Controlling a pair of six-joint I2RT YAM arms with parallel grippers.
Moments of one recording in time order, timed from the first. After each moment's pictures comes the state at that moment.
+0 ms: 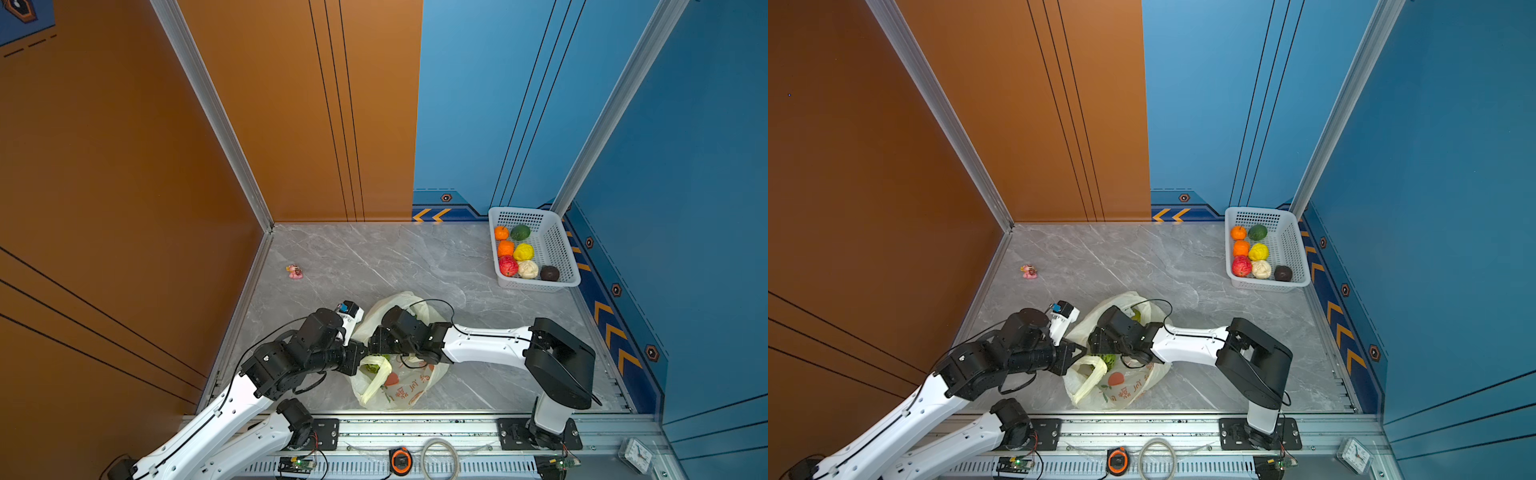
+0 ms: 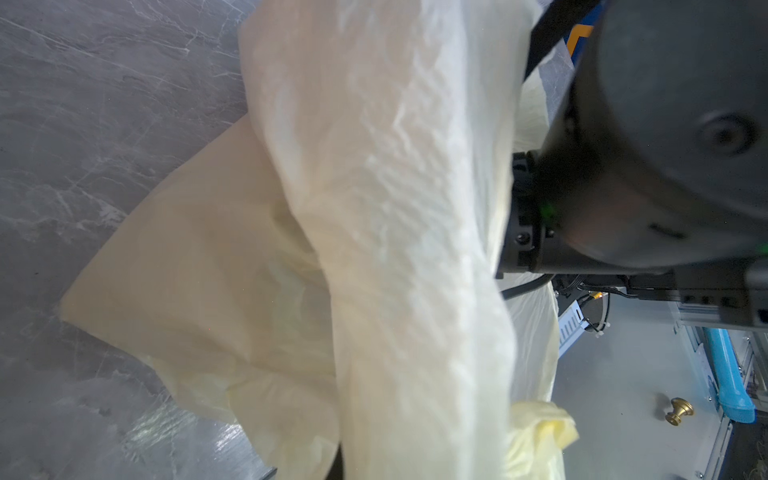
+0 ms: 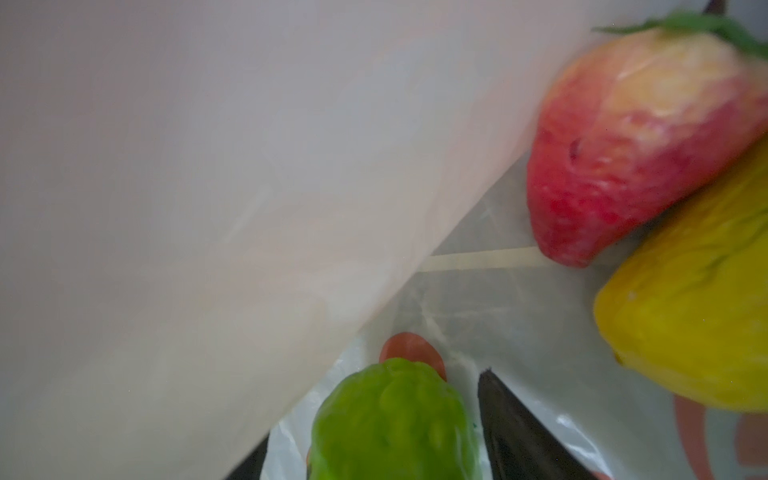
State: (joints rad) left arm -0.72 0.72 0.81 -0.90 0.18 -0.49; right arm 1.09 1.77 1.07 -0.09 0.00 0.95
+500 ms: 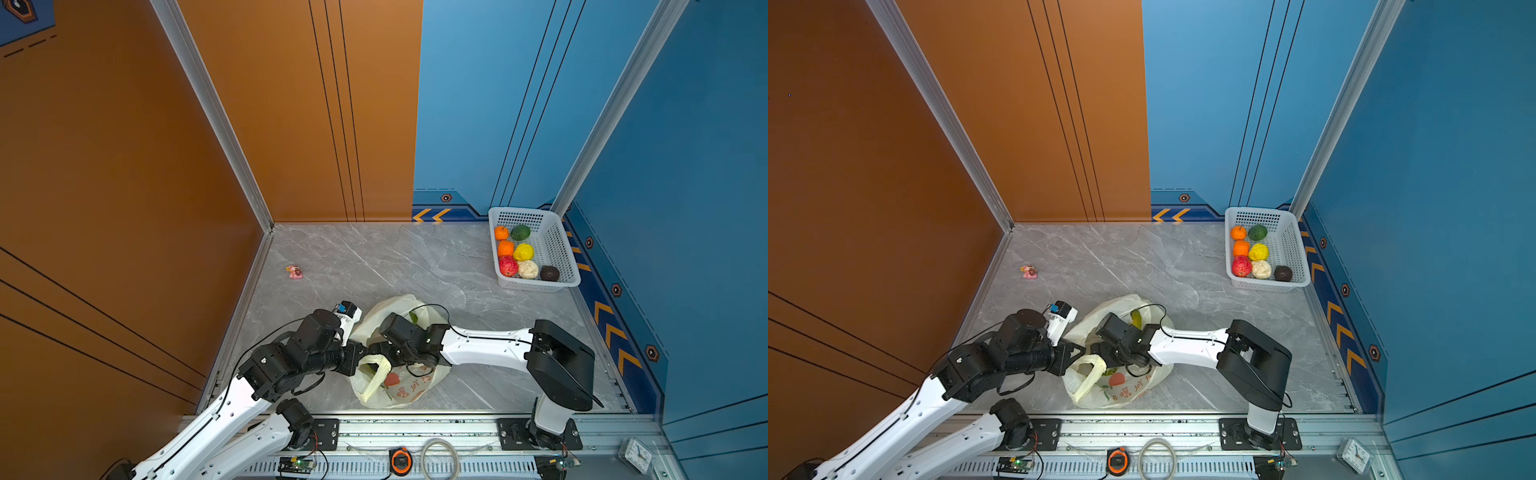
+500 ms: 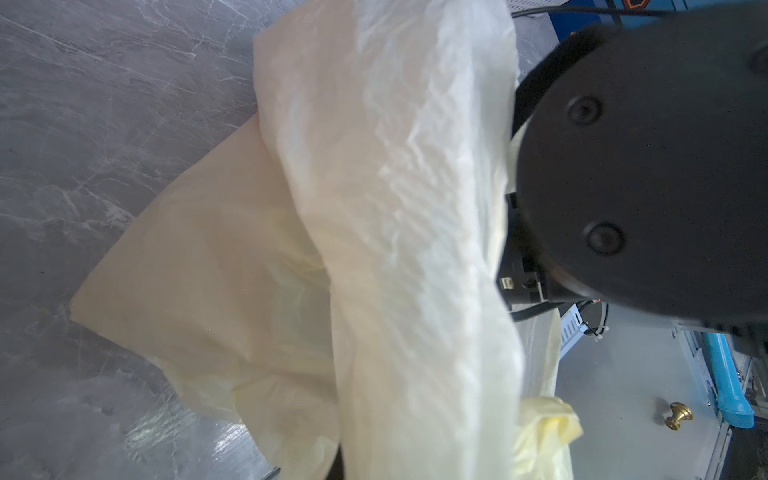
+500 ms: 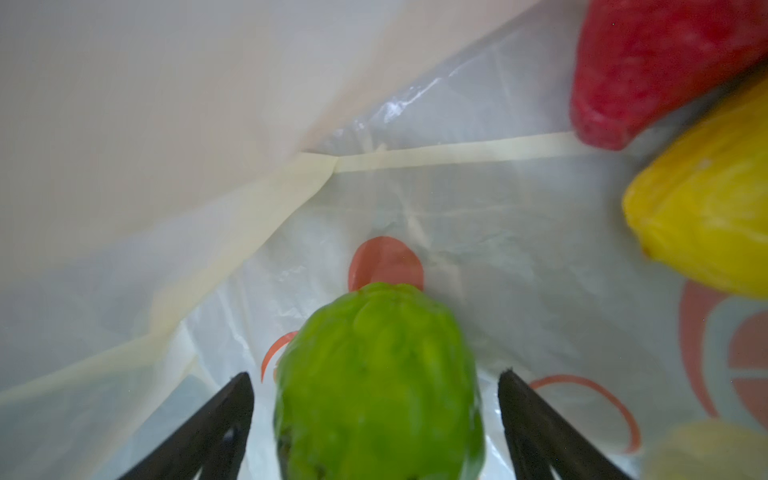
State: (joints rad) left arm -0.71 0.70 0.80 -0.90 0.18 -0.49; right arm 1.12 1.78 1.11 -0.28 -0.09 0.84
